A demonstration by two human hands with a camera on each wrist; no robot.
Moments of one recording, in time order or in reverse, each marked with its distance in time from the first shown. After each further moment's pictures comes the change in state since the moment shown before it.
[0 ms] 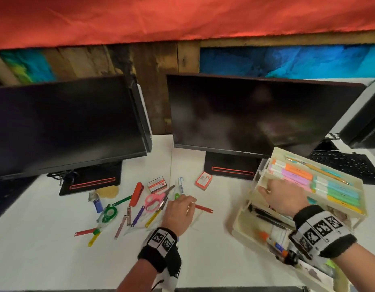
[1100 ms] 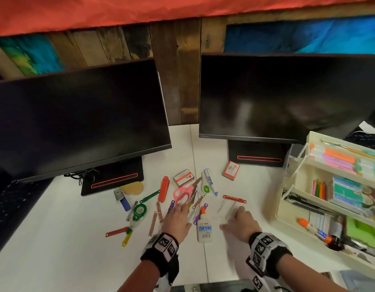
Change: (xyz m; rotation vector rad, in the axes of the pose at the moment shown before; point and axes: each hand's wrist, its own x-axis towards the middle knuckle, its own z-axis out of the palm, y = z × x) left_hand -0.027 -0.129 -0.014 0.304 -0.199 -0.038; right_hand -0.018 -0.175 0.157 0.549 -0.401 0.242
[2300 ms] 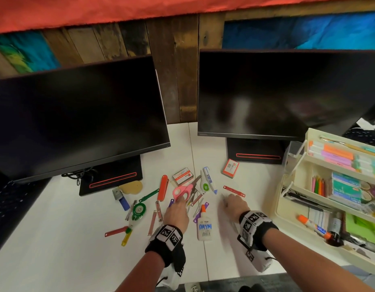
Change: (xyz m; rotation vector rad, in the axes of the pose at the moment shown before) left_hand 0.008 0.018 -0.021 -0.138 0.006 -0.240; right_hand 0.031 -0.035 -0.012 -0.113 0.015 -0.102
